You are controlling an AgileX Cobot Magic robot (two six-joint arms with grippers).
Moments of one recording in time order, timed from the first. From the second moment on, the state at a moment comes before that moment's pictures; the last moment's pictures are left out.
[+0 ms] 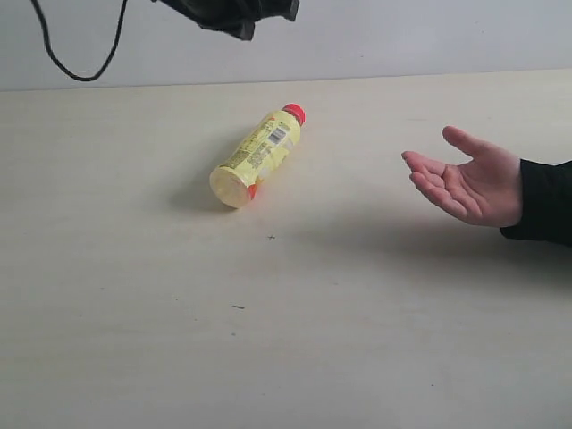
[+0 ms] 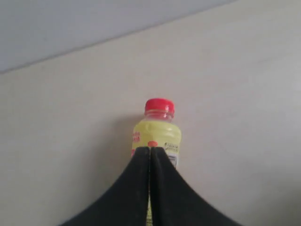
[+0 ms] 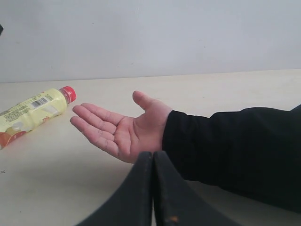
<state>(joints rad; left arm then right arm) -0.55 2.11 -1.93 0.07 0.77 -0.16 0.11 0.00 -0.01 0.05 0.30 0.01</state>
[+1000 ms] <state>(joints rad) -0.55 2.47 -2.08 0.04 0.95 -0.08 0.11 0.00 -0.01 0.05 0.30 0.01</state>
